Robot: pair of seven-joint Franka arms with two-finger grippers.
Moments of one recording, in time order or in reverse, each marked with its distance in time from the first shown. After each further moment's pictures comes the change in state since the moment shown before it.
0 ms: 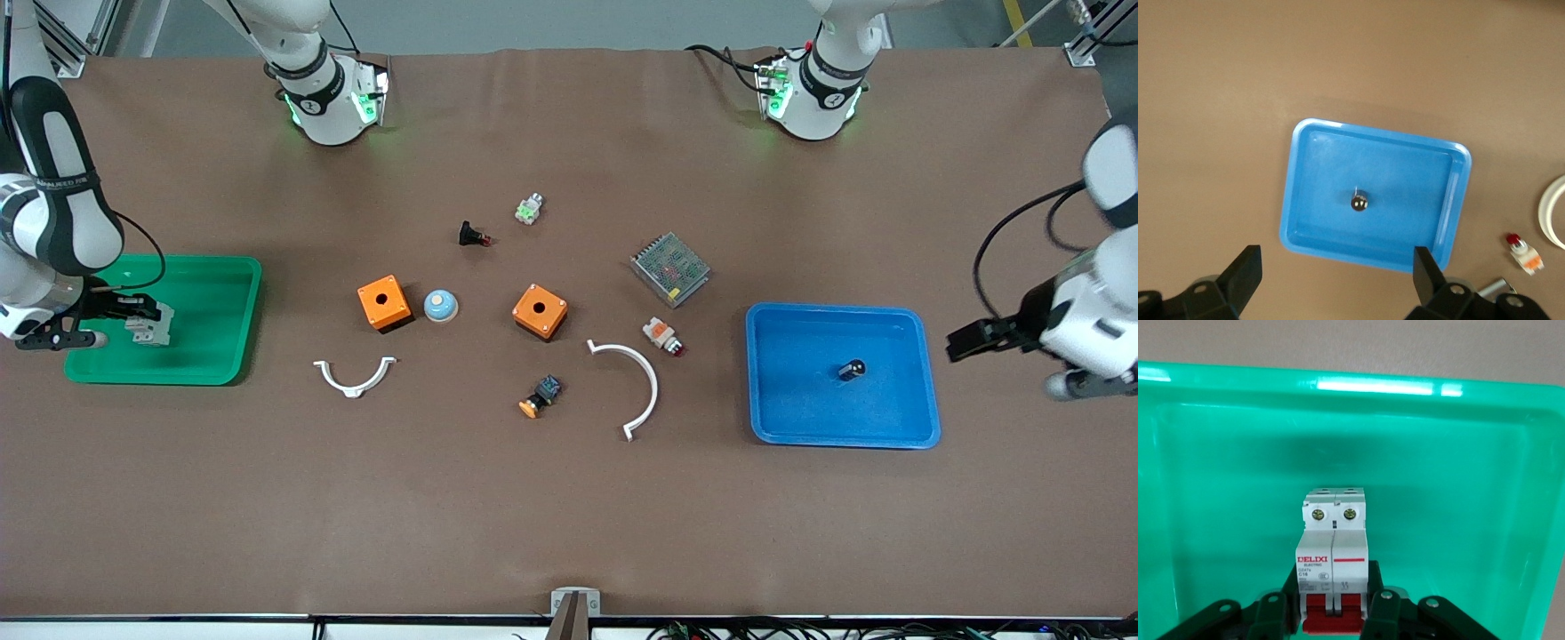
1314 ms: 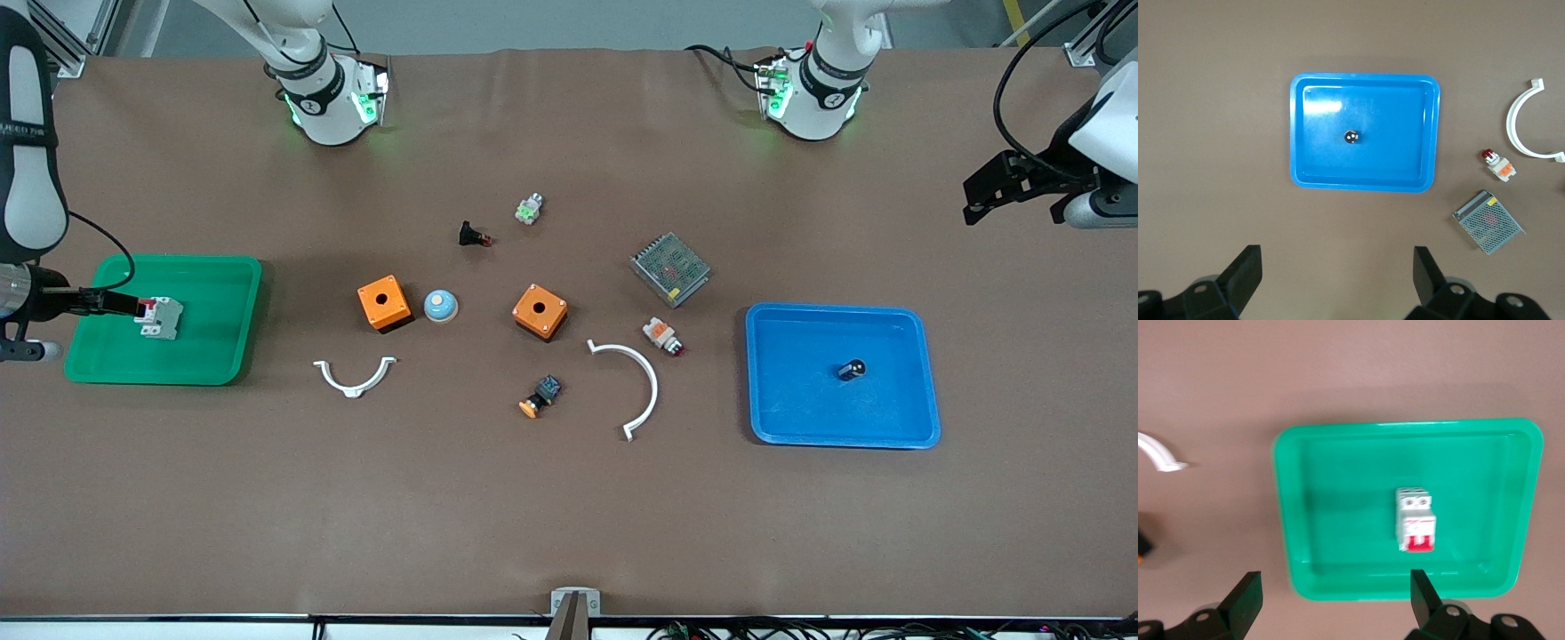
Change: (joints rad) left arm -0.089 -0.286 0.037 -0.119 -0.040 -0.194 0.081; right arm 0.176 -0.131 0.028 0.321 0.000 -0.534 0.300
